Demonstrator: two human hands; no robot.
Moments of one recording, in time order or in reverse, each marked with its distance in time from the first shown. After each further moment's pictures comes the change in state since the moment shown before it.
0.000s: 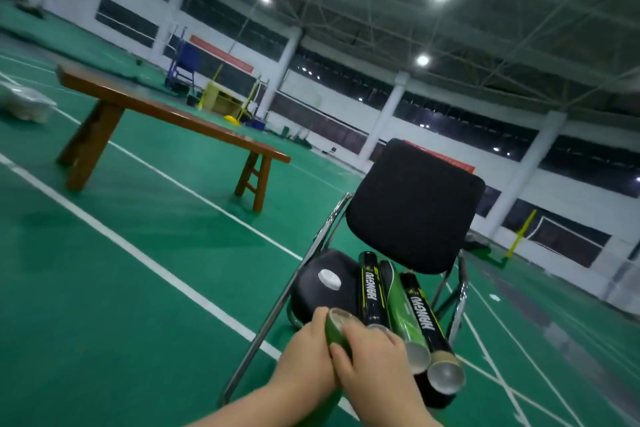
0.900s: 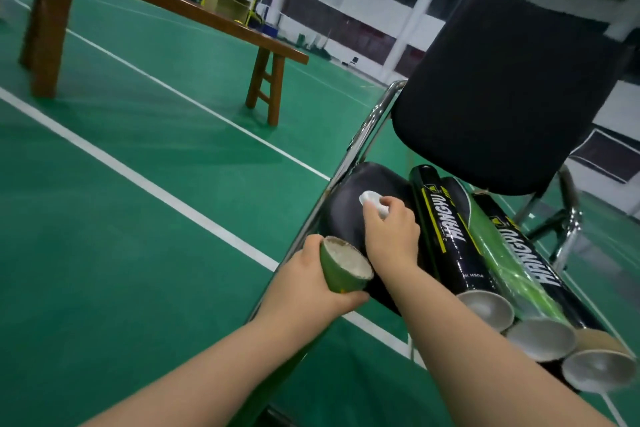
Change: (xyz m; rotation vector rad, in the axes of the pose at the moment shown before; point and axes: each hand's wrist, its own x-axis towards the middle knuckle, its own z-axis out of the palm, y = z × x) left_hand 0.125 -0.135 0.021 0.068 0.041 -0.143; right_hand 0.178 0.066 0.207 0.517 0.033 0.598
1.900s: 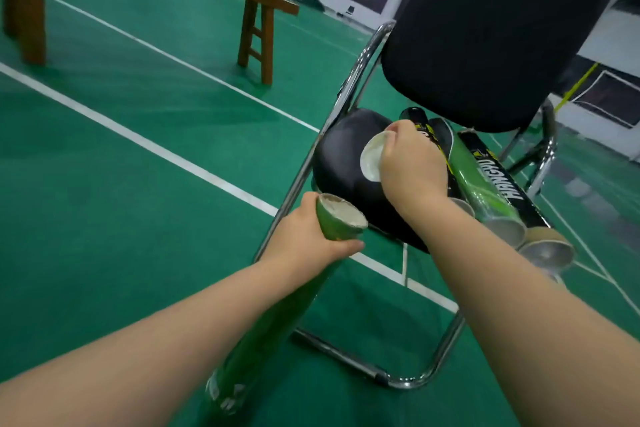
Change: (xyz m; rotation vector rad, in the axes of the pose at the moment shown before) left_hand -0.043 0.006 0.007 0.017 -0.084 -0.050; right_hand -0.040 -0.016 -0.073 -0.279 0.054 -0.259
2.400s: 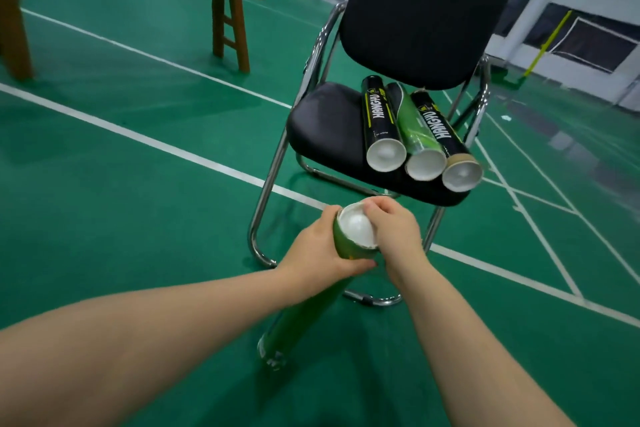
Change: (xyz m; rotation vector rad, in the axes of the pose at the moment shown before) left_hand -0.126 0.034 0.028 -0.041 -0.230 0.135; right_hand -0.180 0.029 -0.046 0.842 -0.189 0.595
